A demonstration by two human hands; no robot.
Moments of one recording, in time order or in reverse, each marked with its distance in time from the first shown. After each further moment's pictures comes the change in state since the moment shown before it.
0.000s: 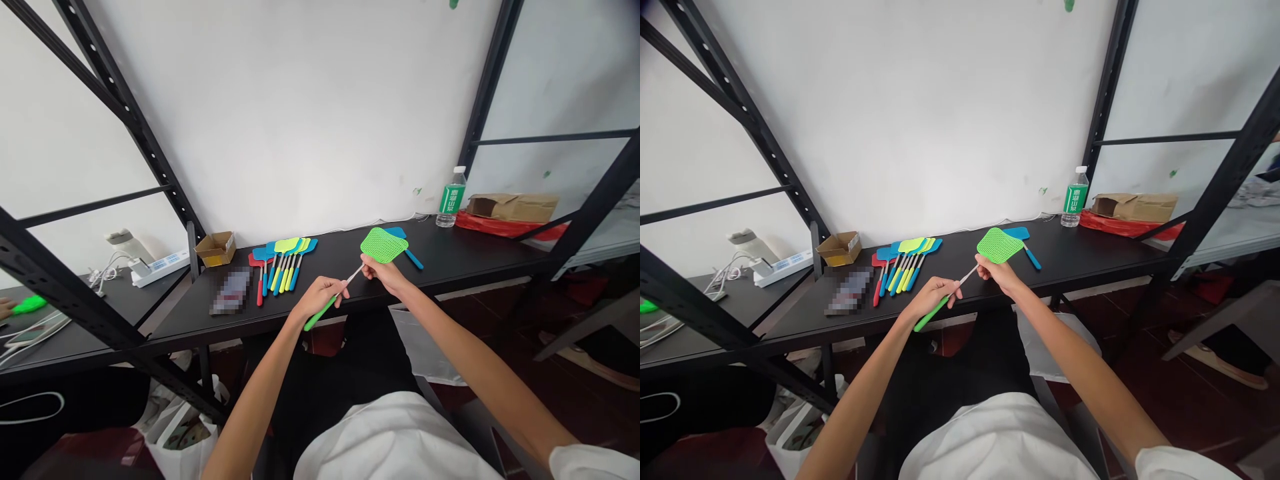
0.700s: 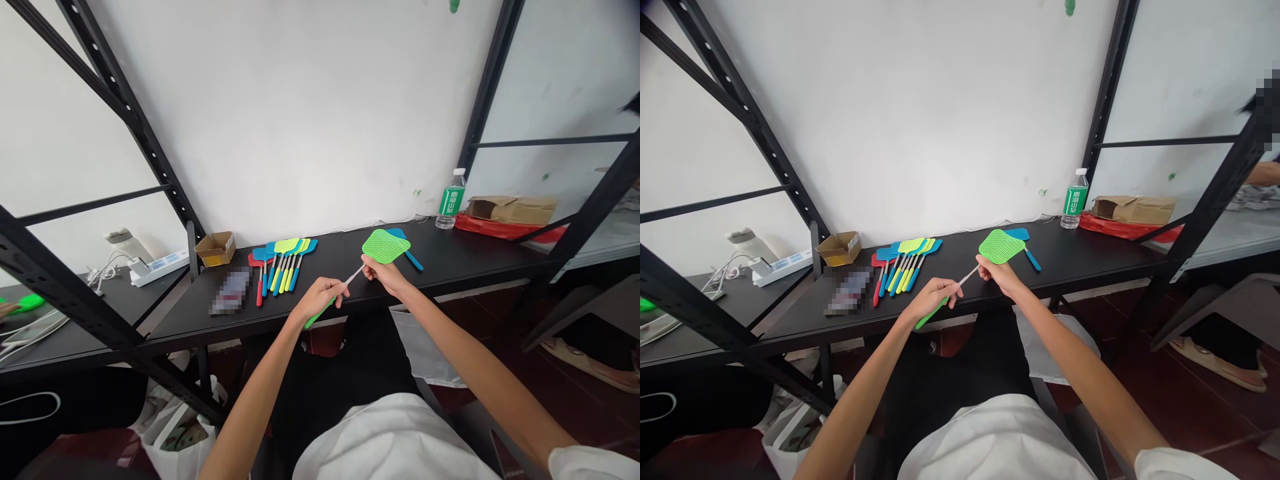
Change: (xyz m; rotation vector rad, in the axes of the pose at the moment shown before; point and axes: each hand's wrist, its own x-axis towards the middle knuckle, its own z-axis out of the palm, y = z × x) left_hand -0.001 -0.003 0.002 -0.011 0.016 -0.001; right_hand 0.002 0.004 -0.002 -0.005 0.009 -0.018
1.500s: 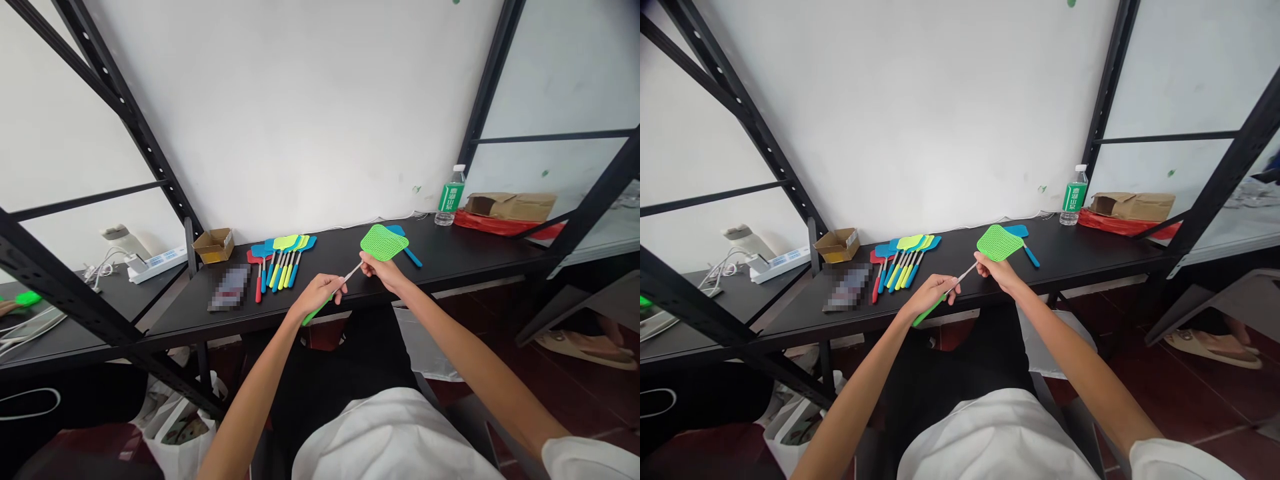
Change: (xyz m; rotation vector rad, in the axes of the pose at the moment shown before) left_hand 0.002 0.003 0.000 -0.017 -0.019 -0.022; right_hand -0.001 -0.003 0.001 -0.041 -0.014 0.004
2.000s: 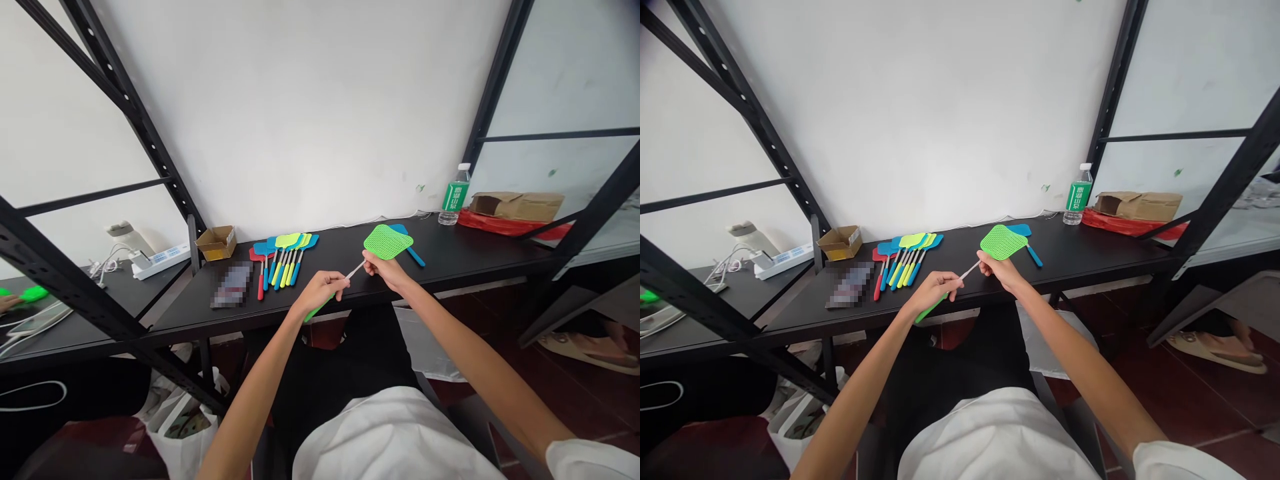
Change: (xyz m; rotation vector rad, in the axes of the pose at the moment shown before) left_hand -0.002 0.000 0.001 0.027 0.056 0.003; right_hand -0.001 -0.001 0.001 0.002 0.007 0.004
